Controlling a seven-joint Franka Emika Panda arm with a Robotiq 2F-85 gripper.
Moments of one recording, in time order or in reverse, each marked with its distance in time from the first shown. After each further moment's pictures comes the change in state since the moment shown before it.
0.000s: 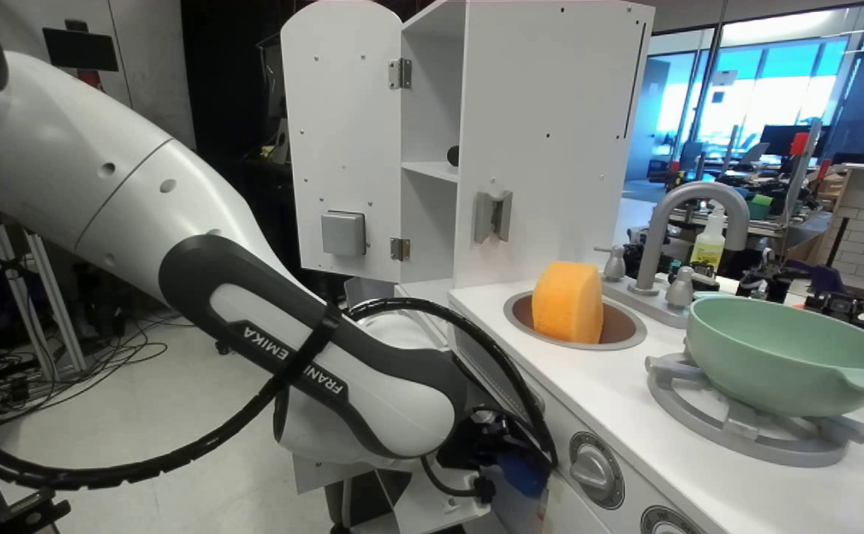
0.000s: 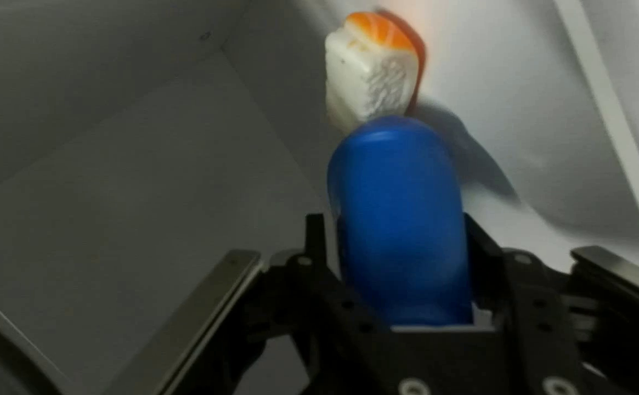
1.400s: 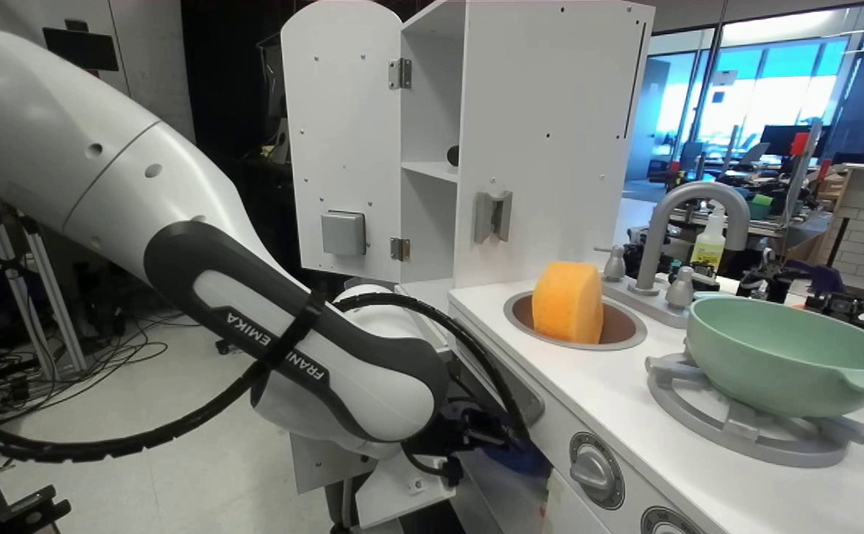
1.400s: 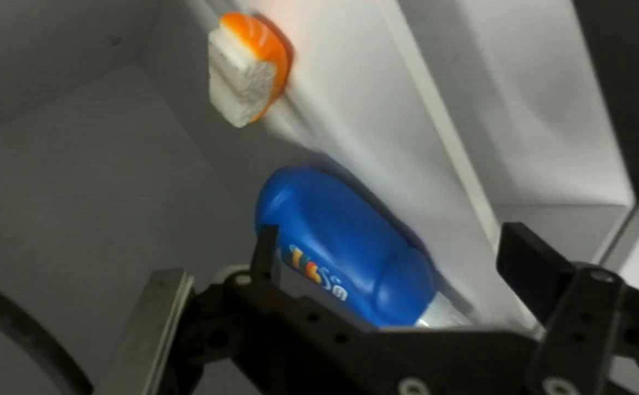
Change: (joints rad) arm 0.024 -0.043 0.022 -0.030 0.047 0.158 -0.110
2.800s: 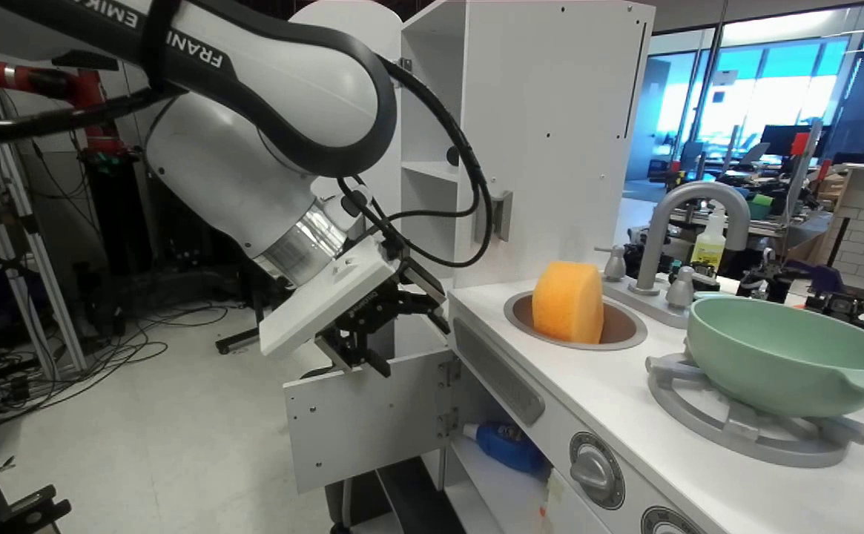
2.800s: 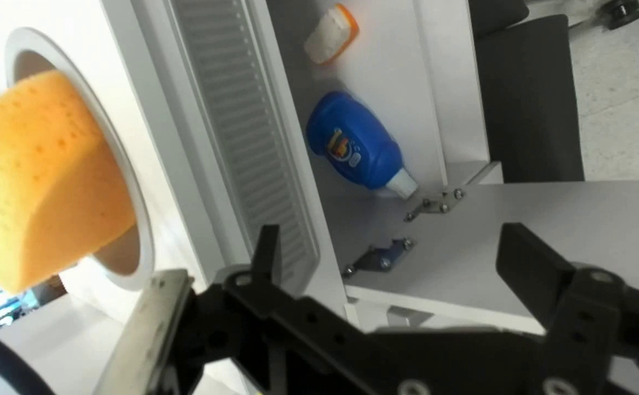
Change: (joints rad) arm 0.398 -0.284 -0.390 -0.337 -0.156 0.523 -0.085
